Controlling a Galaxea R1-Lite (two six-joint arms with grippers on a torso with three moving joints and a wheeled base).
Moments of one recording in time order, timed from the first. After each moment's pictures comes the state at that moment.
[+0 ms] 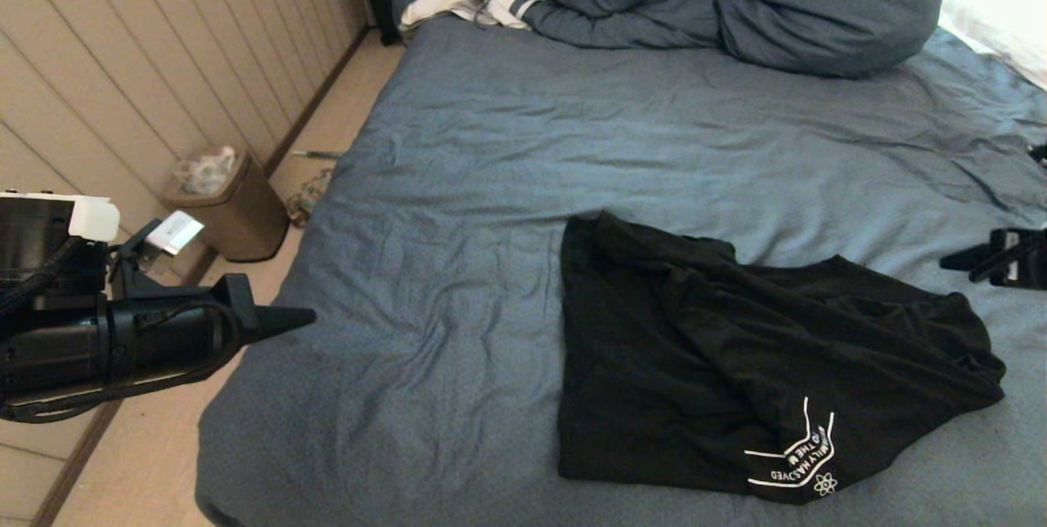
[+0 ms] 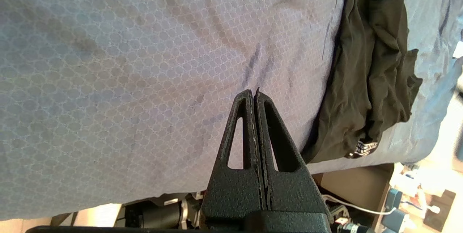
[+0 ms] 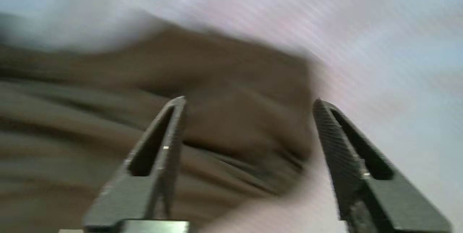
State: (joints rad) left arm -0.11 1.46 -0.70 -0.20 -0.49 -0.56; right arm -0.38 1.53 -1.16 0.21 0.15 -0.10
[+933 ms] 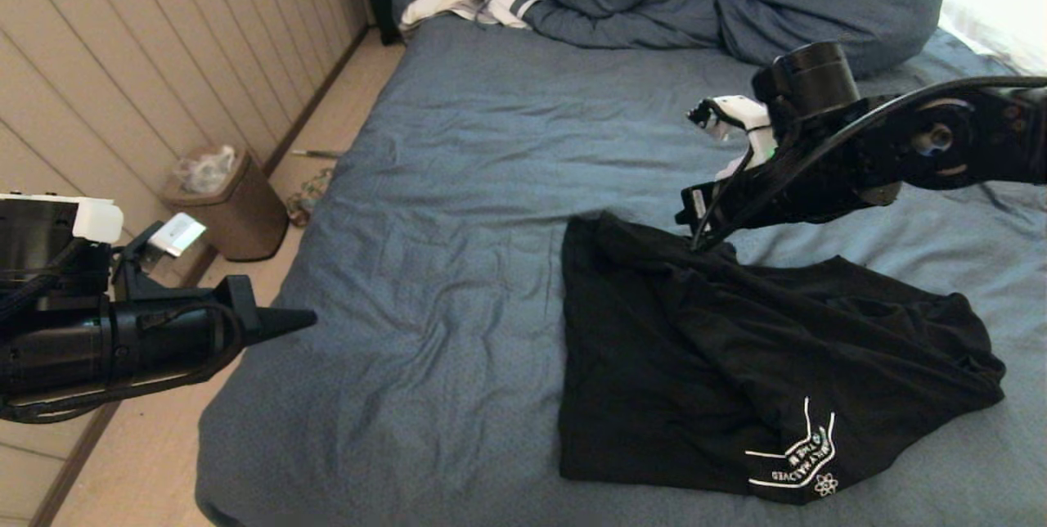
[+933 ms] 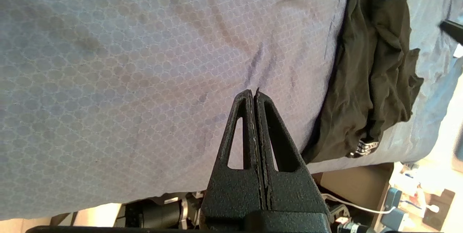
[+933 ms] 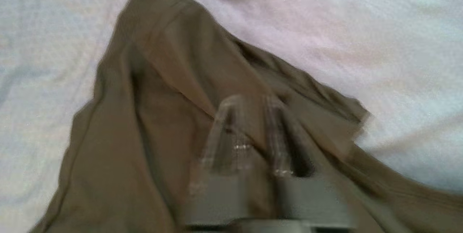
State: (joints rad) left arm -0.11 1.46 -0.70 -0.20 -0.49 -0.56; right arm 0.33 1.86 -1.63 0.36 -0.03 -0.03
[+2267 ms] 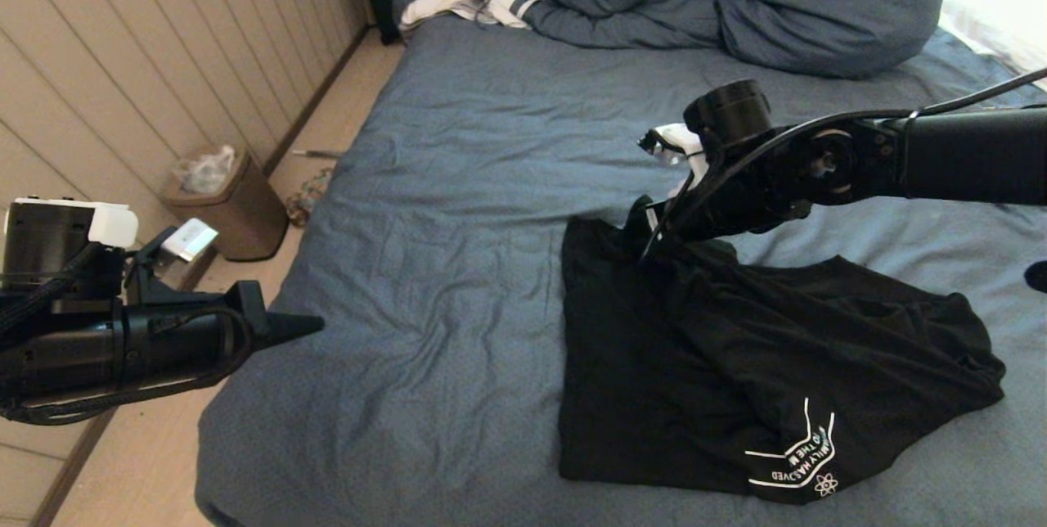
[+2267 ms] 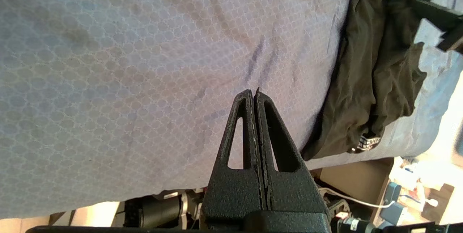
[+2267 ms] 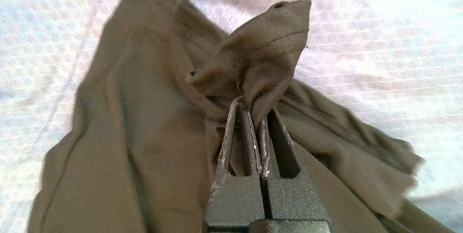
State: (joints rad) left arm -0.13 1.48 -0.70 -0.20 -0.49 -0.56; right arm 0.37 2.00 -1.73 0.36 -0.08 -0.04
